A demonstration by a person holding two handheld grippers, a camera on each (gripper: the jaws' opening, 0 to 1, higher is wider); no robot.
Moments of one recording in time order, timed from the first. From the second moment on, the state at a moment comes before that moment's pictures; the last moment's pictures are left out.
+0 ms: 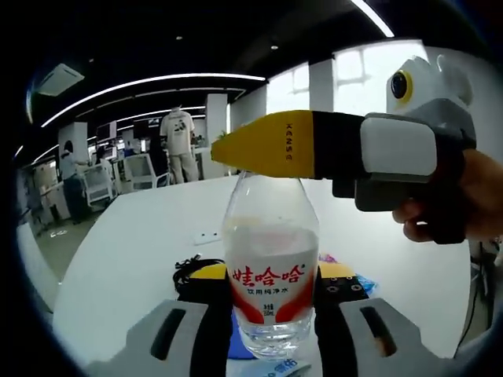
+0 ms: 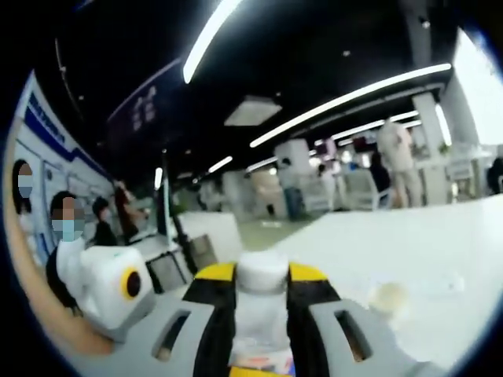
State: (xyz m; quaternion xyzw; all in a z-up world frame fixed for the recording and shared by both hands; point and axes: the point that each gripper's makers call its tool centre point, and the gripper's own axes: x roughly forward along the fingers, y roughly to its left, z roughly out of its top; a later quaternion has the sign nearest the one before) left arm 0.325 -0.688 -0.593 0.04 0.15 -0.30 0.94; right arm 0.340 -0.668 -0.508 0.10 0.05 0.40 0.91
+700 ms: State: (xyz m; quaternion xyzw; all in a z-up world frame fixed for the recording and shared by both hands) left arm 0.357 -0.622 -0.599 0.04 0.15 -0.24 0.96; right arm 0.360 -0.596 -0.513 0.04 0.05 0.49 0.87
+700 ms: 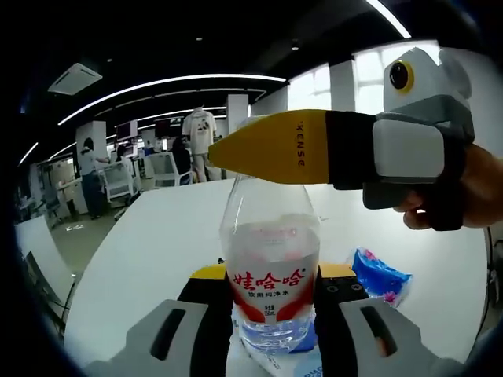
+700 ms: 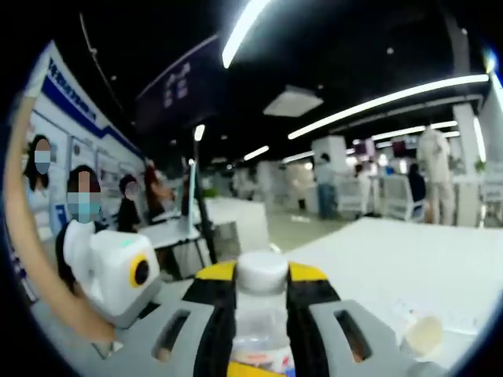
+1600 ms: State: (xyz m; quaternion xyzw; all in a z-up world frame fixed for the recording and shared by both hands) left arm 0.395 -0.569 -0.646 0.04 0.17 -0.17 0.97; right arm 0.387 -0.542 -0.560 -0.02 0.02 0.60 0.80
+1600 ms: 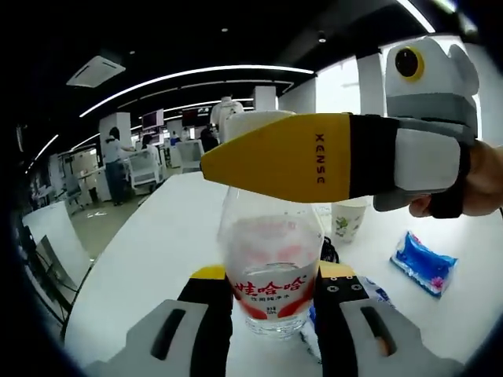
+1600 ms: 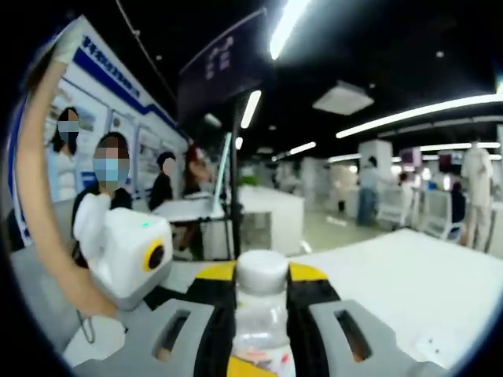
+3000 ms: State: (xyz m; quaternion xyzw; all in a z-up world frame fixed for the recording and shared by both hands) left arm 0.407 -0.554 -0.672 0.03 0.17 -0.13 0.98; right arm 0.397 -0.528 -0.586 -0.02 0.02 0.62 0.78
